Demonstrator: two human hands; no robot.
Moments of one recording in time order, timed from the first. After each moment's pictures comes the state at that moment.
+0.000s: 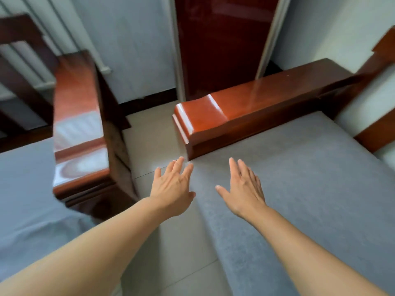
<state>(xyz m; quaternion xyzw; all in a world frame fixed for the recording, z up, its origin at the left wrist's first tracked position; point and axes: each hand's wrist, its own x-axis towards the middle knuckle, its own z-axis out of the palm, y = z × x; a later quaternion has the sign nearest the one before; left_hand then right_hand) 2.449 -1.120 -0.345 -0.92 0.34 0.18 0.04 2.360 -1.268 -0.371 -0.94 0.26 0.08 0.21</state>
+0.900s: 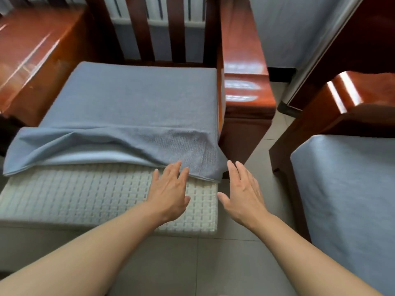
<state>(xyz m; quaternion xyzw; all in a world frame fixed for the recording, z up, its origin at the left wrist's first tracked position) 2.368 -0.705 -0.434 -0.97 0.12 0.21 -0.02 2.348 -0.884 -0.443 -0.97 0.02 0.15 0.18</state>
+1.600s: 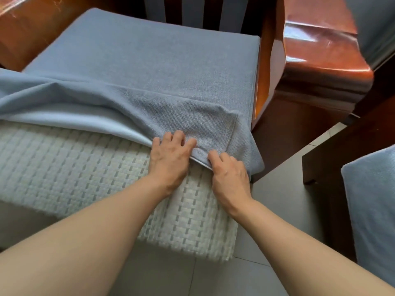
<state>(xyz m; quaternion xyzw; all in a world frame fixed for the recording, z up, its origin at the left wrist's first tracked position) 2.449 -0.685 -0.578 -1.00 0.07 0.00 -0.03 2.436 -0.829 -0.604 -0.98 -0.14 -0.09 0.14</state>
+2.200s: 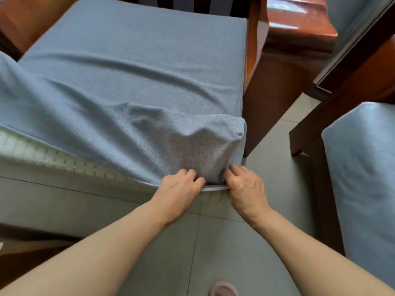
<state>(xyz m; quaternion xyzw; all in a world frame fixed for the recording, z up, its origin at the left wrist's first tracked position) 2.289 -0.692 -0.586 -0.97 0.25 0.05 -0.01 2.302 -0.872 -0.619 -0.97 -0.19 -0.12 0.06</state>
